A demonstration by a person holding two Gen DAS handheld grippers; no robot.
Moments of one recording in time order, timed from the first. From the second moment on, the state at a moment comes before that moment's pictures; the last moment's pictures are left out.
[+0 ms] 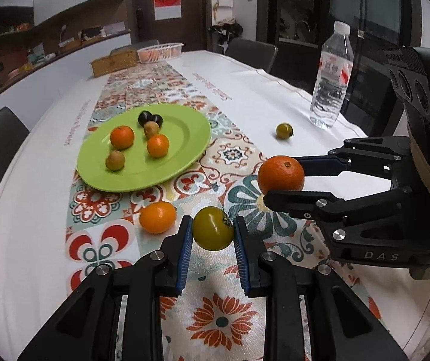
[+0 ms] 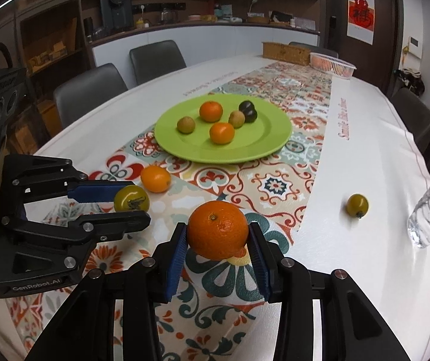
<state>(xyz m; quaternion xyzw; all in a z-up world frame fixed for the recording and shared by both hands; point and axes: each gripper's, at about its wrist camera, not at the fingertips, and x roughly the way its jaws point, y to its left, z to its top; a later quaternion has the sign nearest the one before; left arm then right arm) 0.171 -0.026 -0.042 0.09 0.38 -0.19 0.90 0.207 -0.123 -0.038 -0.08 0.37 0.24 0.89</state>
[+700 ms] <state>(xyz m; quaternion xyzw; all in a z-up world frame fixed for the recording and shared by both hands) 0.163 -0.006 0.009 0.06 0.32 -0.15 0.93 0.195 -0.120 0.014 -0.04 0.32 0.22 0.92</state>
